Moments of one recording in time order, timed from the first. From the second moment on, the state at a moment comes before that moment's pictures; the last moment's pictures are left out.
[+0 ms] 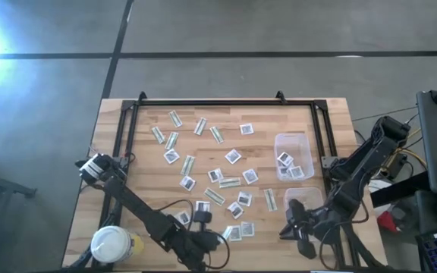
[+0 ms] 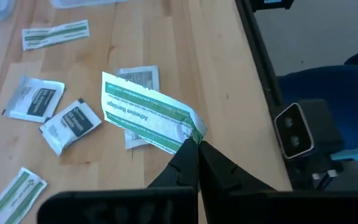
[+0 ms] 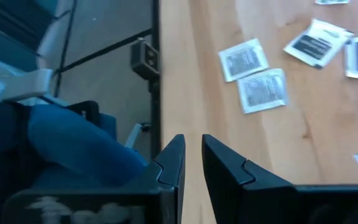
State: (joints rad) left arm -0.69 1.90 1.40 -0.31 -0.42 -0.44; right arm 0.90 1.30 0.86 -0.31 0.34 1.02
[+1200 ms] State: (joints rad) left arm -0.68 1.90 1.40 -0.15 -0.31 -0.41; right arm 0.94 1.27 0.86 -0.30 0.34 0.96
